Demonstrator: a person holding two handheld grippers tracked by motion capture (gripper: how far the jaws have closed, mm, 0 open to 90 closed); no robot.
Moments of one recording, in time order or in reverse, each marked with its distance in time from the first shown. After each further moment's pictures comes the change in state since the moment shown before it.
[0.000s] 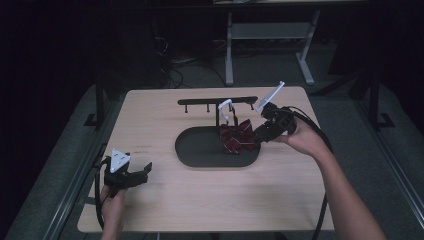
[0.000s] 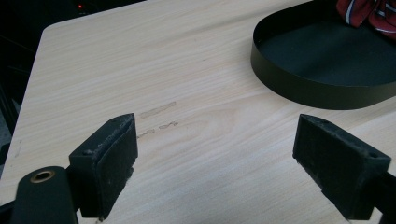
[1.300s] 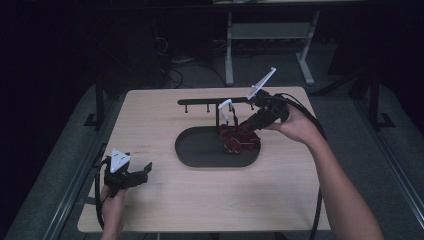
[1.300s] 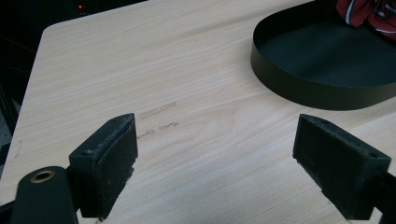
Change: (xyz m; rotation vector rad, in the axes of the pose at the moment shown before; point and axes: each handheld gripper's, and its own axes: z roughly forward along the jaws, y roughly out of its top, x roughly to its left) left arm 0.000 0.000 0.000 -0.001 0.000 -0.001; right arm 0.000 0.038 -0.014 0.000 -0.039 -0.037
